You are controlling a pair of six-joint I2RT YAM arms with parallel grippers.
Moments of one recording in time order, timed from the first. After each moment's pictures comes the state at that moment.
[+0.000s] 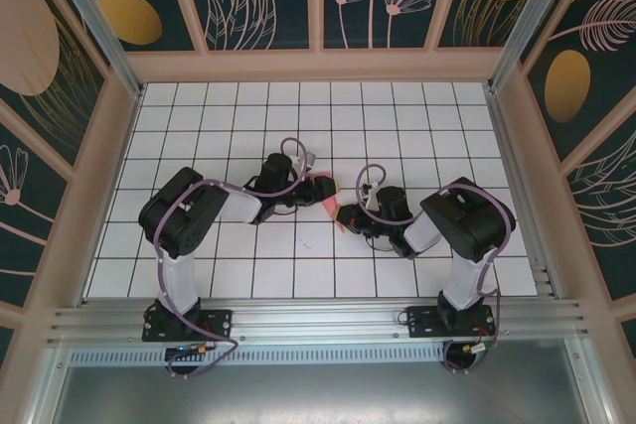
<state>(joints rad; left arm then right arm) -0.61 1.95 0.82 0.63 0.61 -0.92 0.57 1.82 0.37 0.94 -0.52 1.08</state>
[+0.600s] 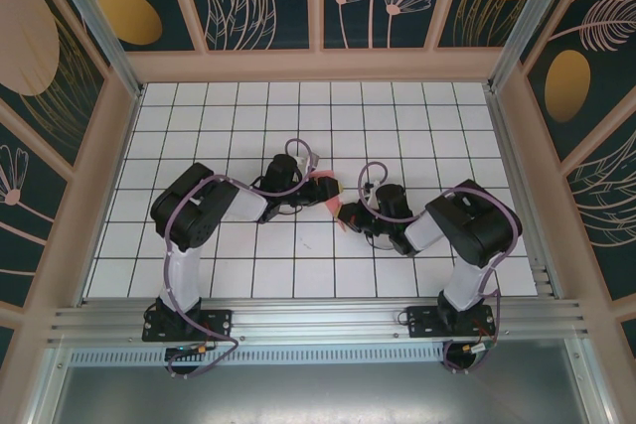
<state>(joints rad) -0.61 2.03 0.87 0.67 0.59 -0.92 0.57 1.76 0.39 0.81 -0.47 1.09</state>
